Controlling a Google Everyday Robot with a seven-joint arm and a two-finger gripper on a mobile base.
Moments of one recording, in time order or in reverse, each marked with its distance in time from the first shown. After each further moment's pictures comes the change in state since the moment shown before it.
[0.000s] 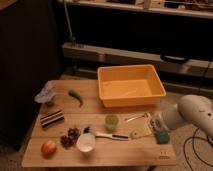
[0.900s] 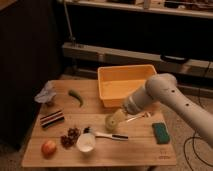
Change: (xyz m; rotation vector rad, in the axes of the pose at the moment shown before) arm 0.121 -0.106 0.040 0.024 0.000 -0.591
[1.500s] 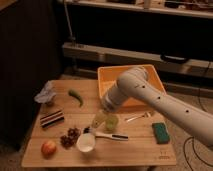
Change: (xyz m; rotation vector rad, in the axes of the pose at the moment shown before) arm 0.046 -0.025 0.028 -0.036 -0.035 -0.268
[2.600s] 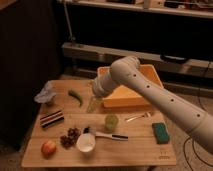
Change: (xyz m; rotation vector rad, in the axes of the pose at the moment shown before) arm 0.089 0.044 0.006 -0.073 0.114 -0.529
